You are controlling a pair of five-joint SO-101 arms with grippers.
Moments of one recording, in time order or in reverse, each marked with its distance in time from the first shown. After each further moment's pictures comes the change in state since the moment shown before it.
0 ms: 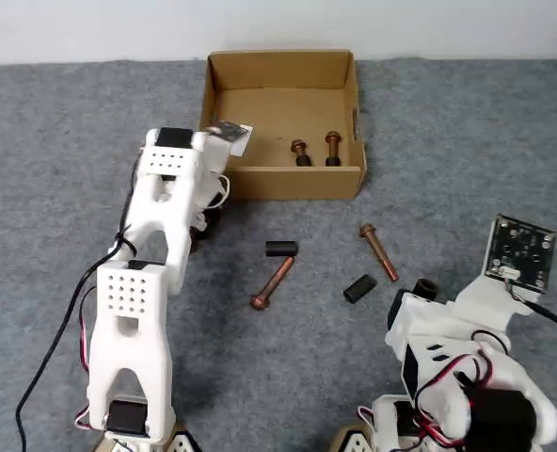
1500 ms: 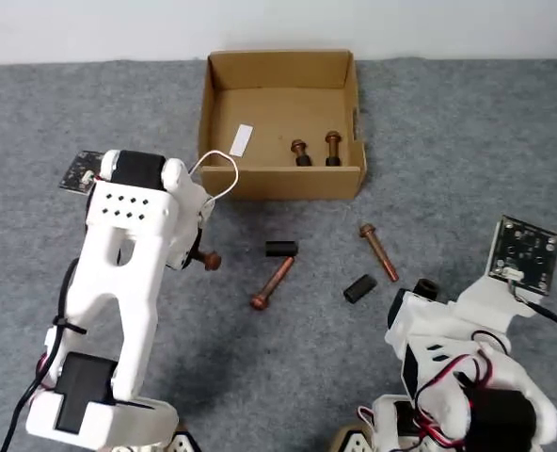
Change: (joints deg) left arm 4.9 -56.3 45.5 0.3 97.3; right arm 0.0 0.0 0.0 0.0 -1.9
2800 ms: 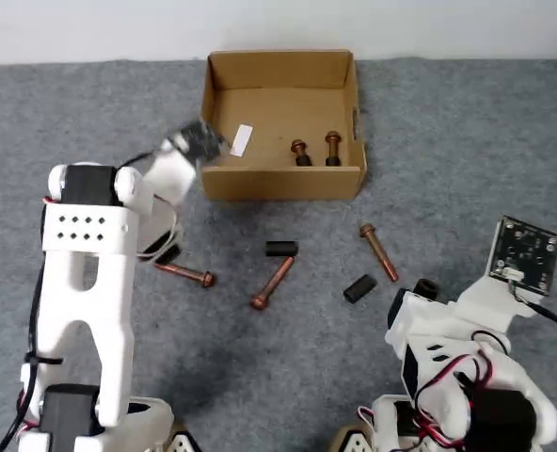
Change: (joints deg) left arm -7.9 -8.9 5.4 0.0 -131.2; right arm 0.0 0.0 0.0 0.0 -0.2
